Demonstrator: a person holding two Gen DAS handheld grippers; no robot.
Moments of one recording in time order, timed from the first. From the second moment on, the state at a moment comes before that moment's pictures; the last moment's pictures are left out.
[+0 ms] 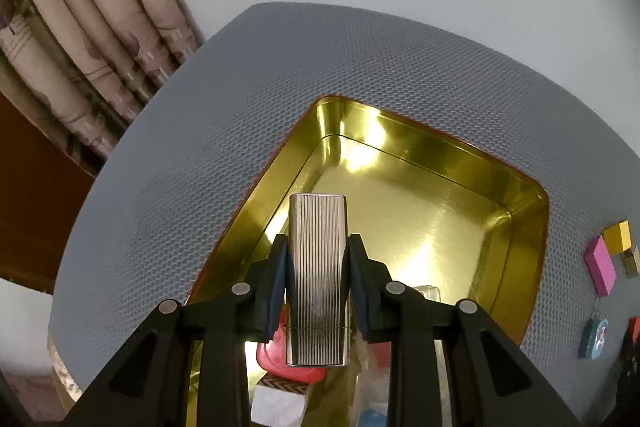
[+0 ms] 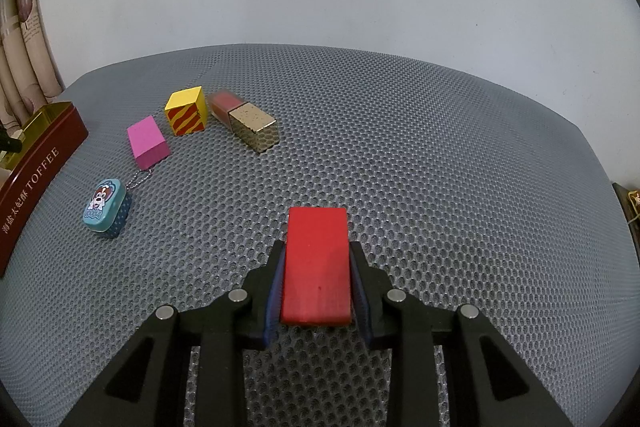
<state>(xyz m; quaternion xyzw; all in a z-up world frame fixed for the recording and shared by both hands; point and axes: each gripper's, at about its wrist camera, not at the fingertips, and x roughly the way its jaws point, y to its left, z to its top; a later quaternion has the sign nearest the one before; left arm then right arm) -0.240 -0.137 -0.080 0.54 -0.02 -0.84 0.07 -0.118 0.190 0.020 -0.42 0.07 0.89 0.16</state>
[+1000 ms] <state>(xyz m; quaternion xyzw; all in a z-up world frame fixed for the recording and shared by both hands) -0.210 -0.135 -0.055 0.50 0.00 -0.86 0.06 -0.116 0.193 0.021 -0.42 0.06 0.89 0.16</state>
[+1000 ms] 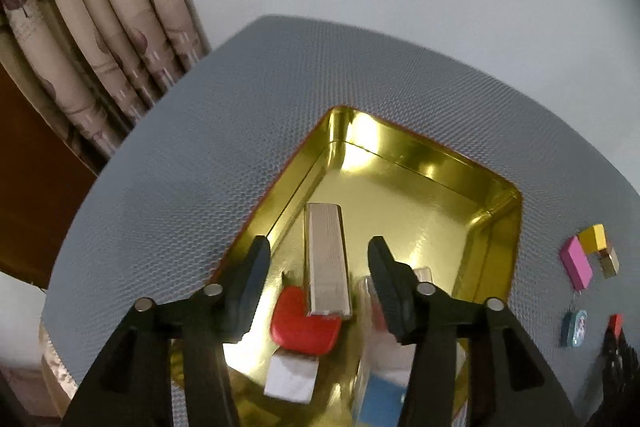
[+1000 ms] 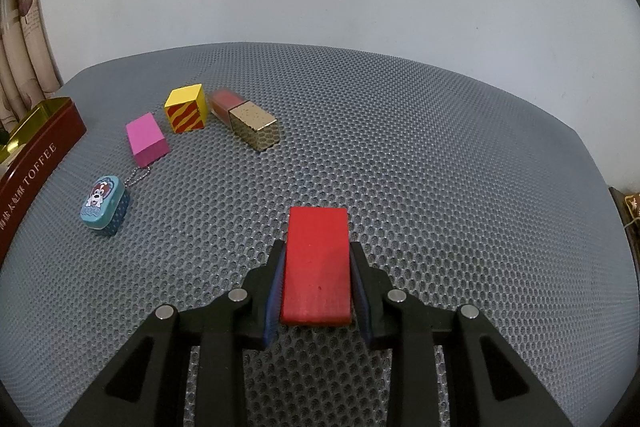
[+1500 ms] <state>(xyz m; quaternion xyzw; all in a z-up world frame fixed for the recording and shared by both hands) -0.119 -0.155 -0.039 0.47 -0.02 -0.88 0.10 -0.103 0.200 0.027 -0.43 0.06 0.89 0.17</state>
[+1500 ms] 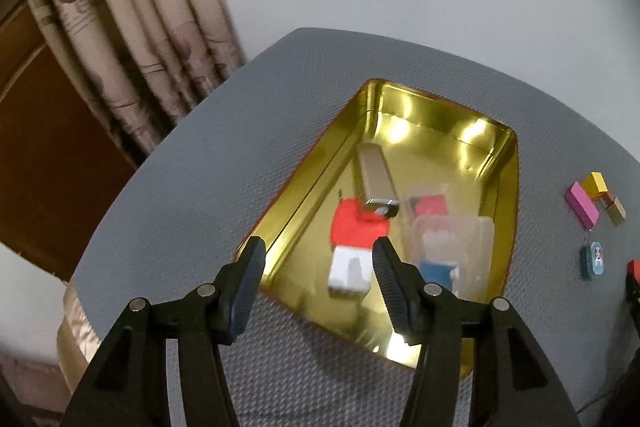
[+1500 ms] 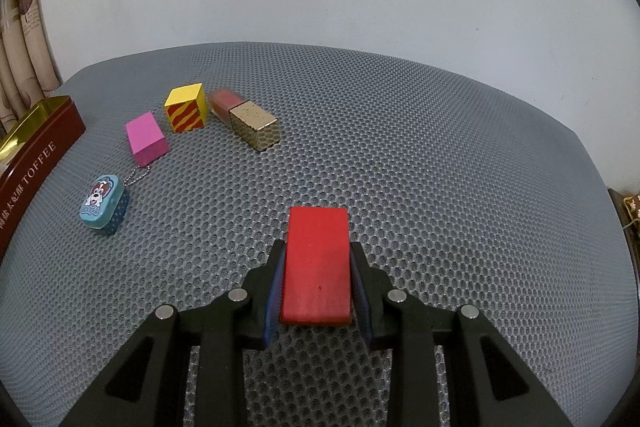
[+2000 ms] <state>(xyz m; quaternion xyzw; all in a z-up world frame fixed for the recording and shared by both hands) -0.110 -0.156 -0.035 0.45 -0.03 -0.89 0.09 -0.091 0.212 0.033 -0.43 0.04 0.88 0.19</state>
